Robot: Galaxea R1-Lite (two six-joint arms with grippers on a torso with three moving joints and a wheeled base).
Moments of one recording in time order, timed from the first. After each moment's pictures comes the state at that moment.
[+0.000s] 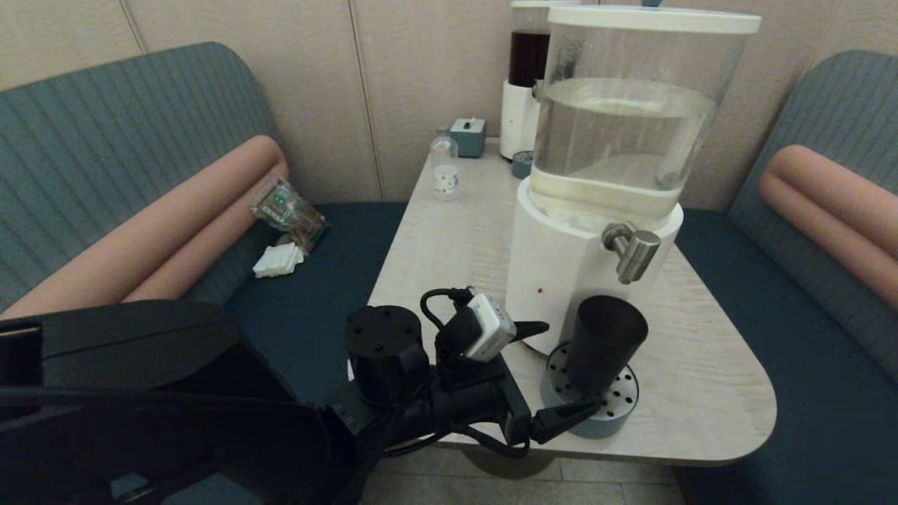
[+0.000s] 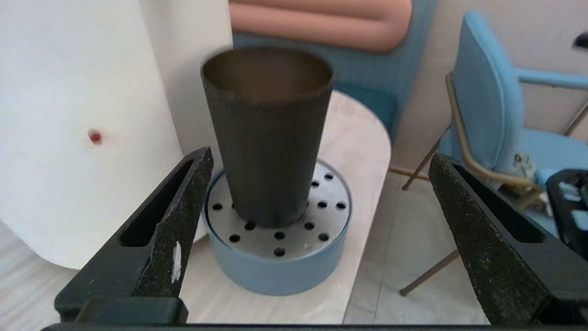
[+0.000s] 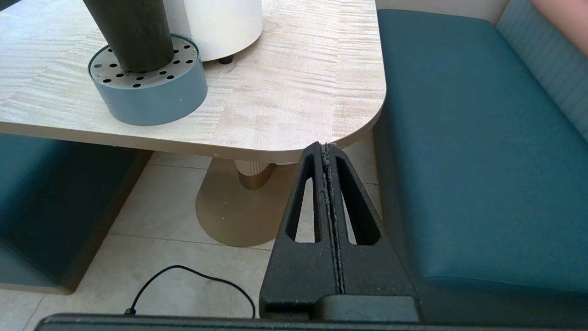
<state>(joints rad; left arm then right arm) -0.75 2.12 -0.76 -1.42 -0.50 0.10 0.00 0.00 -0.01 0.01 0.00 0.01</state>
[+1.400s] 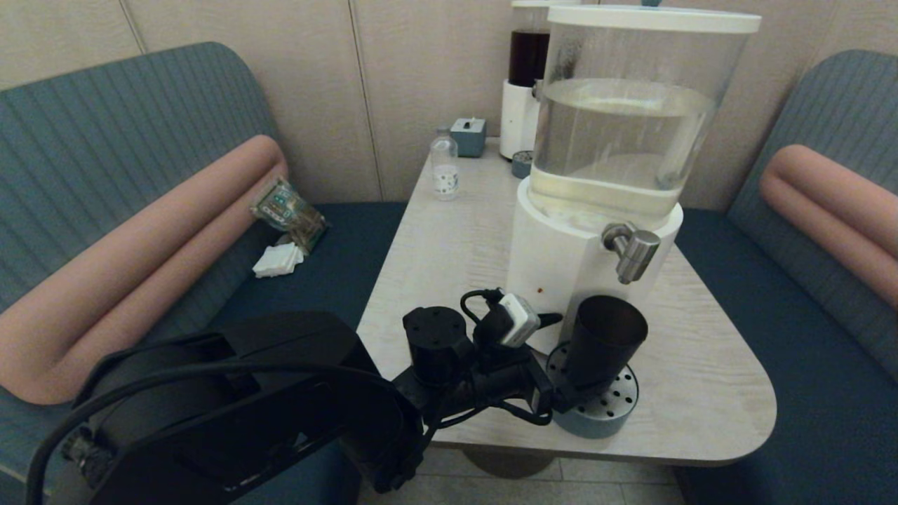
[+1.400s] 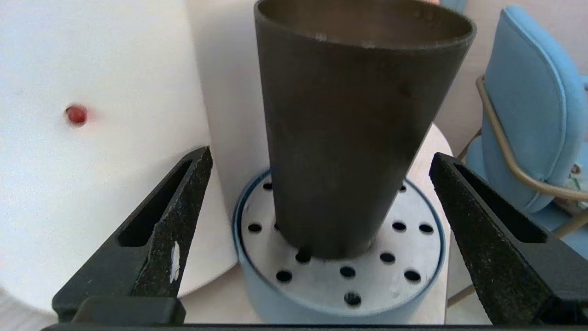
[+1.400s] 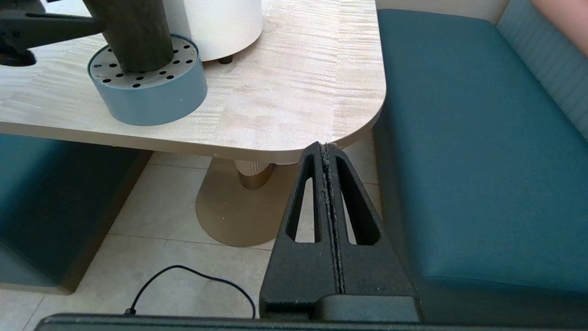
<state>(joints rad) -0.74 2.37 -1.04 -1.42 -0.50 0.08 0.00 0.00 -0.01 0.01 0.00 0.01</state>
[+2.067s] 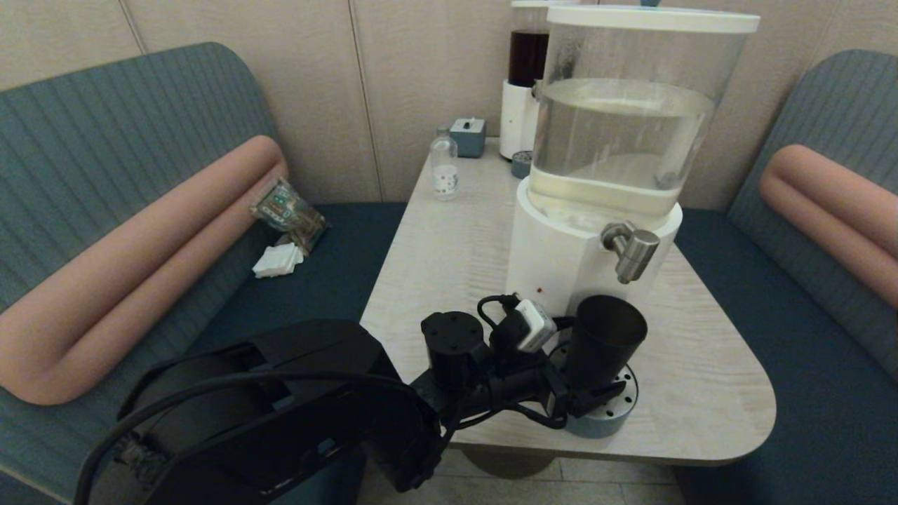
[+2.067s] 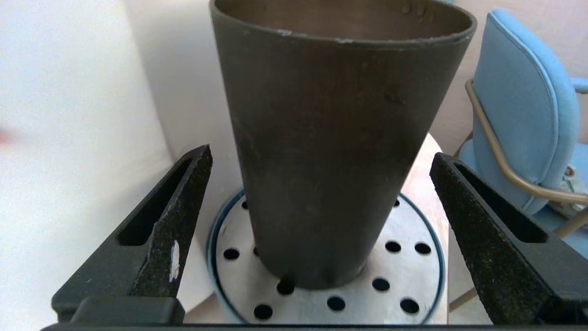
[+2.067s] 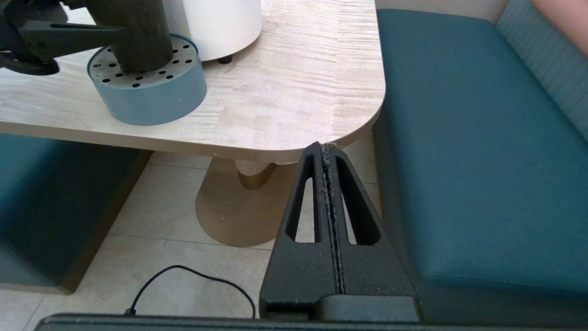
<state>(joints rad) -0.76 2.43 -1.13 -1.42 -0.50 0.08 0.00 0.00 -0.01 0.01 0.00 0.01</state>
